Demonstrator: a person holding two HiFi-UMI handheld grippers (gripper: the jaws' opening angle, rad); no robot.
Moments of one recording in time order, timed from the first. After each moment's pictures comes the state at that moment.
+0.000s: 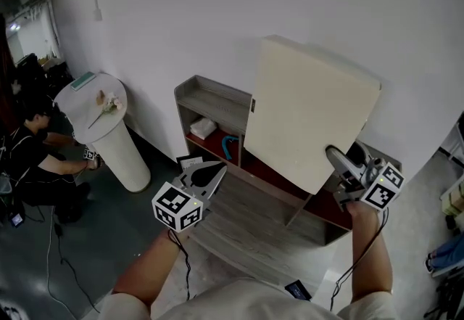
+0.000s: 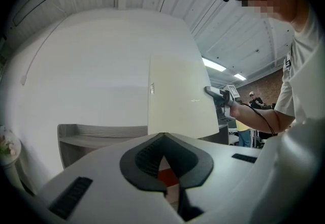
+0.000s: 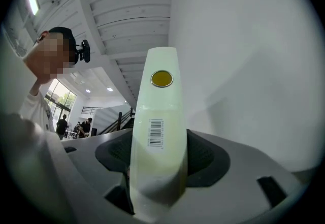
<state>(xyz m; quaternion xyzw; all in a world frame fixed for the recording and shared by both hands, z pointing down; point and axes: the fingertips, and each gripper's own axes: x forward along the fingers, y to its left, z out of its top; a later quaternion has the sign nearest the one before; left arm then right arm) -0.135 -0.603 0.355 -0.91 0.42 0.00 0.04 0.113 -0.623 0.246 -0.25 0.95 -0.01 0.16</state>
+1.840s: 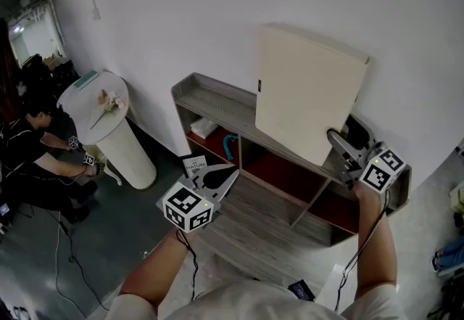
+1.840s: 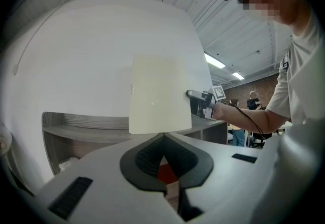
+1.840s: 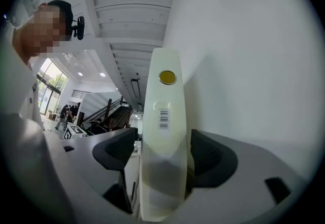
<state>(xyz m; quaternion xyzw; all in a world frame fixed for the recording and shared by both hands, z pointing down) -0.095 -0.638 0.379 -0.92 0.39 -0.03 0.01 0.141 -0.726 0.276 -0.32 0.94 0.02 0.10</state>
